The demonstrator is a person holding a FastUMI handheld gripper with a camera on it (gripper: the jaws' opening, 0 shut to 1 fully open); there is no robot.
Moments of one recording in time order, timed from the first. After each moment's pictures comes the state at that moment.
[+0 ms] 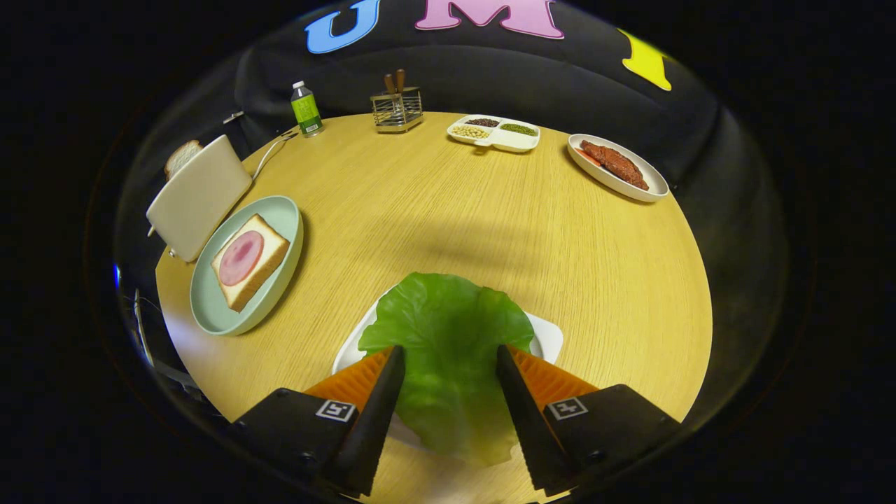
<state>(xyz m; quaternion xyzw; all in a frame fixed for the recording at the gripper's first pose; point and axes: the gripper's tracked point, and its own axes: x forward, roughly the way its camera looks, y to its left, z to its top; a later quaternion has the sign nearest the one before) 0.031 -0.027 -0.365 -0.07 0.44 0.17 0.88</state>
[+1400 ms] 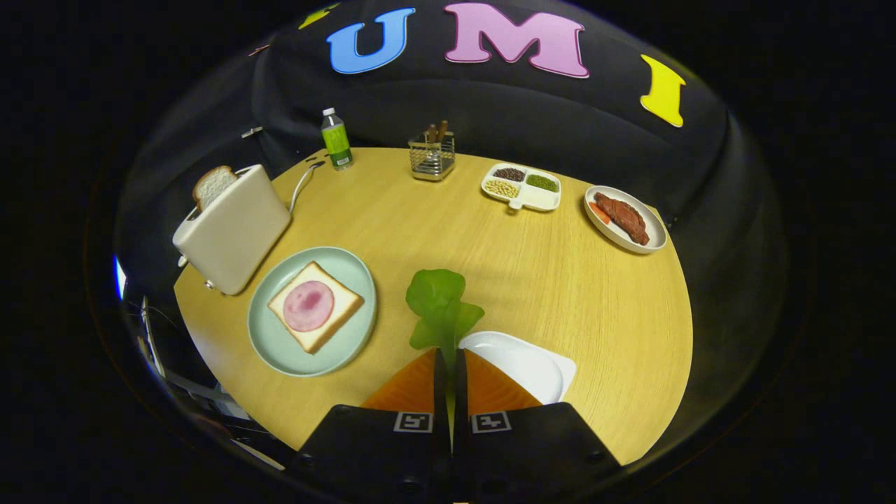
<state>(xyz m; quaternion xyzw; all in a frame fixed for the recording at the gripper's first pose) 0.020 0.048 -0.265 -0.06 0.39 0.20 0.90</state>
